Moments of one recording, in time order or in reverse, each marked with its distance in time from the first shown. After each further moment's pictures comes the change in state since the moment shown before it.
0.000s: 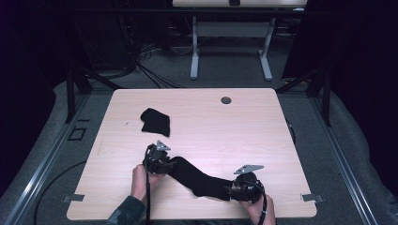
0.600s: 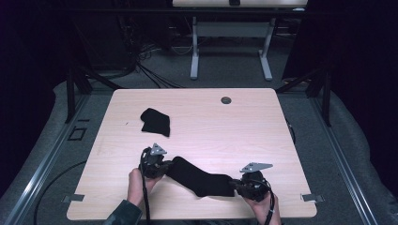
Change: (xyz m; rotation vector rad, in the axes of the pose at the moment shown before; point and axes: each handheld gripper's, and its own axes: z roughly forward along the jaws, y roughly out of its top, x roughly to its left) left arm -0.009 -0.009 -0.029 -0.074 -0.047 -0.002; right arm -0.010 0.003 -0.021 -0.082 0.070 -0.014
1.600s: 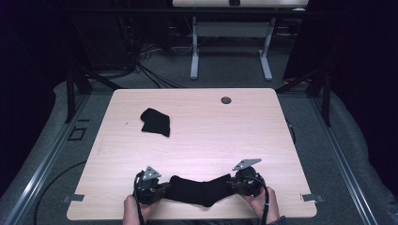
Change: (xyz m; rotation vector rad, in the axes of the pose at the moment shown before) left arm -0.039 -0.057 -0.019 0.003 -0.046 -0.093; right arm 0.001 0.012 0.018 0.109 -0.041 -0.115
